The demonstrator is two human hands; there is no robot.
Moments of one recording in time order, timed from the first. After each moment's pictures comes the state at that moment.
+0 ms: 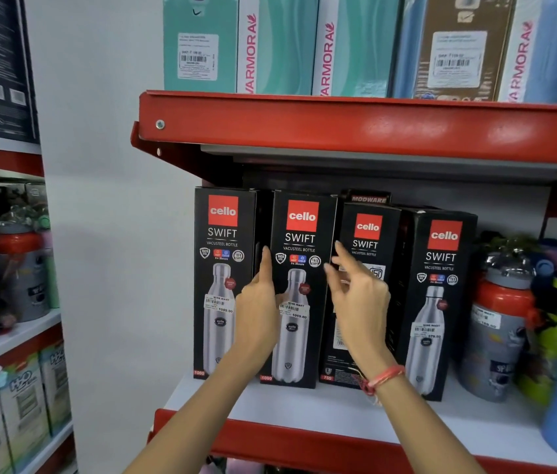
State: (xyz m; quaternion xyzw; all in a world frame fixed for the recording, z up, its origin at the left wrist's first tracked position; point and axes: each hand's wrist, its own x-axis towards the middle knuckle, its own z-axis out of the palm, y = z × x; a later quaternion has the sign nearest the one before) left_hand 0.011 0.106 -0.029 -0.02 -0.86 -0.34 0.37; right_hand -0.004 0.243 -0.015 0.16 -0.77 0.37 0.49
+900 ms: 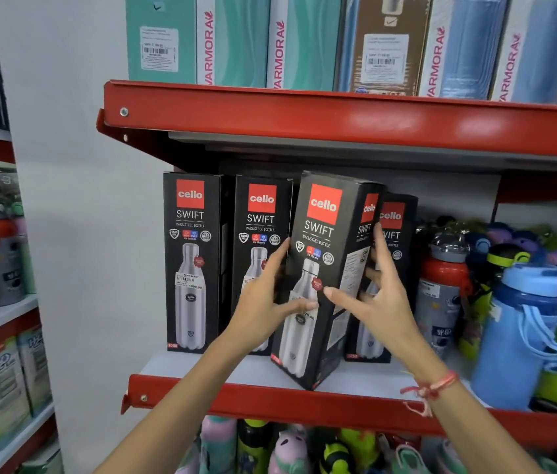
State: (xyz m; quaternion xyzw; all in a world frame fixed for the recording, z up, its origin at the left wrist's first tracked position) left_hand 0.053 0.152 -0.037 -0.22 -0.80 -0.51 0.23; right_hand 0.051 0.348 -0.028 0.25 -0.74 0.56 0.28
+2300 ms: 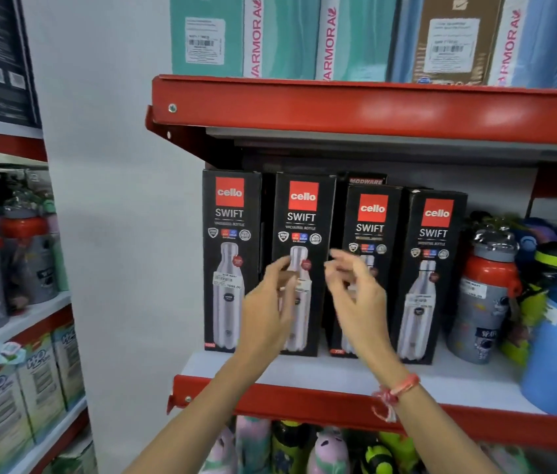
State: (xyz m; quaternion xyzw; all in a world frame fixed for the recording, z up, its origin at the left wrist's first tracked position) left_hand 0.057 0.107 -0.060 -0.15 -0.77 -0.43 0.44; right_hand 0.047 0.246 -0.040 0.21 -0.73 0.55 0.35
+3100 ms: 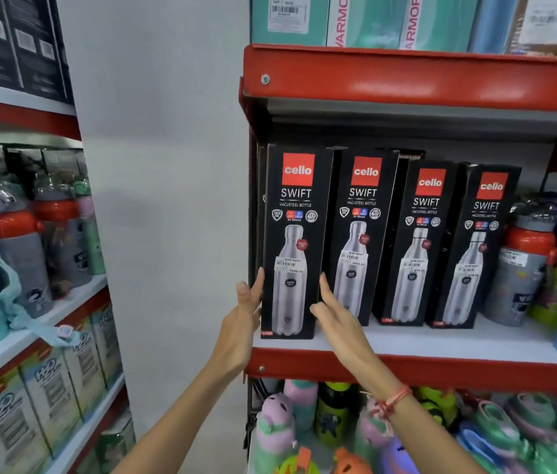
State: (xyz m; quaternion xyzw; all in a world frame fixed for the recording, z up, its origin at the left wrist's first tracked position) left_hand 0.094 -0.037 -0.112 -0.08 -0.75 -0.64 0.12; right_hand 0.076 0.136 -0.114 0.12 -0.84 0.51 0.09
